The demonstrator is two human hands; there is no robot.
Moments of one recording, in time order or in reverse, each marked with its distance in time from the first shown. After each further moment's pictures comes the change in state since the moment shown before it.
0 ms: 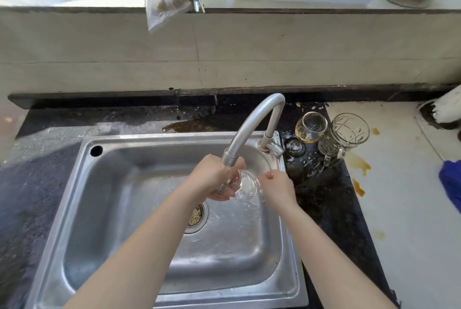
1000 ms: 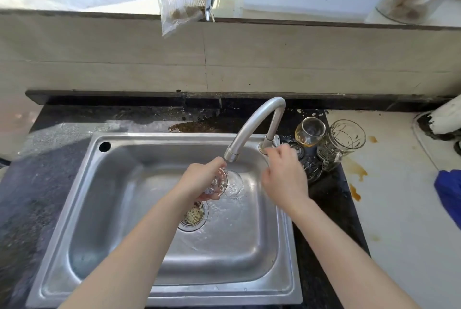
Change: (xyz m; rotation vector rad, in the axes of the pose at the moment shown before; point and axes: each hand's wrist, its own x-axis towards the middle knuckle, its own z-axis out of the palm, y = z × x) left_hand -0.012 -0.022 -0.012 -0.219 0.167 -0.089; right_hand -0.017 -0.019 -0.032 -0.629 0.268 -0.633
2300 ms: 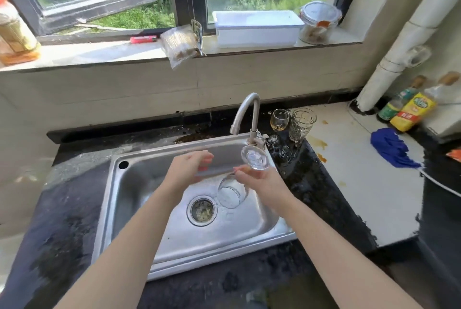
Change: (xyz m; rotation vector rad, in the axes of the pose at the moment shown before) left_hand -0.090 -0.037 -0.076 0.085 -0.058 0.492; right_hand -0.138 -0.087 -0.029 1.139 -0.092 0.255
